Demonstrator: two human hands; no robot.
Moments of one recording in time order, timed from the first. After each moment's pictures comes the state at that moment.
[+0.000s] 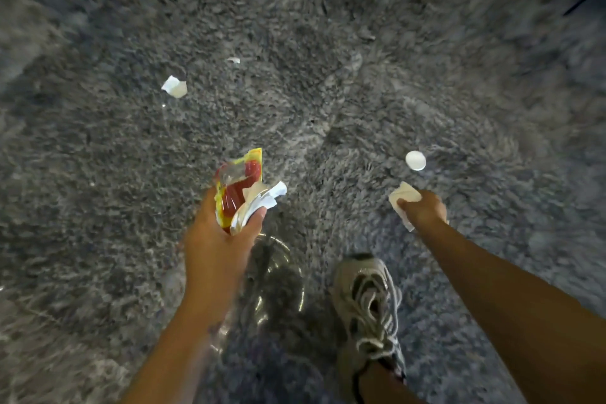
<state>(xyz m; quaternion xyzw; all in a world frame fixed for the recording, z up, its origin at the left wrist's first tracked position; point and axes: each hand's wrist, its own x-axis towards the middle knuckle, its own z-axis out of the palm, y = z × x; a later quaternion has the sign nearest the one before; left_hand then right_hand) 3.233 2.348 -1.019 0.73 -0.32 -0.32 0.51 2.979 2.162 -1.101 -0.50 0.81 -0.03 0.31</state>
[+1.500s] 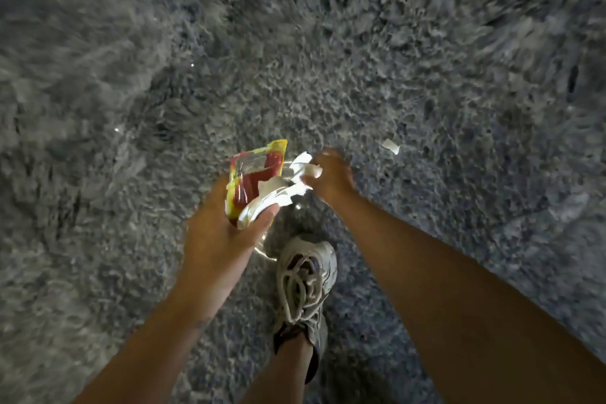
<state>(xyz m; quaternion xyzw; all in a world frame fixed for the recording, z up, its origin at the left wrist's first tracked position) 3.557 2.128 -1.004 0.85 -0.17 -0.30 0.40 3.509 1.968 -1.164 -0.77 0.42 0.11 0.46</state>
